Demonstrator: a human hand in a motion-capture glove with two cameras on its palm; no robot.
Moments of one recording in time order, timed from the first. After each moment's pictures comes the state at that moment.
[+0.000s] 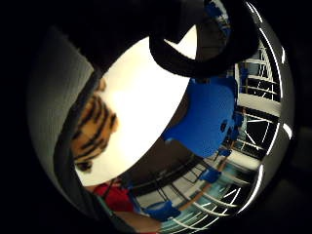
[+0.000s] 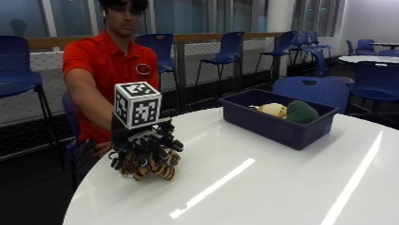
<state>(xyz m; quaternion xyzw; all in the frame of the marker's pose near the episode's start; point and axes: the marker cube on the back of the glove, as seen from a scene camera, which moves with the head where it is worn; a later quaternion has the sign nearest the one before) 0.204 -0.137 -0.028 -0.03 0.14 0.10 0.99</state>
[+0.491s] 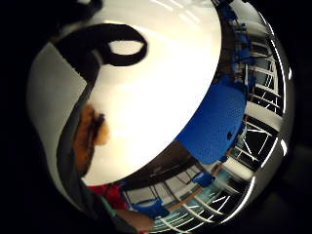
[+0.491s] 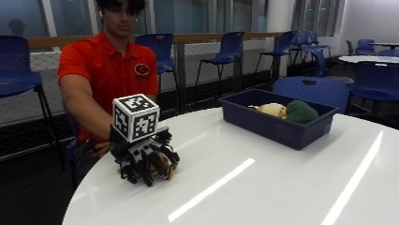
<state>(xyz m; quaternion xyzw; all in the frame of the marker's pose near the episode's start) 0.214 -0.128 0.010 -0.06 0.12 0.05 0.99</state>
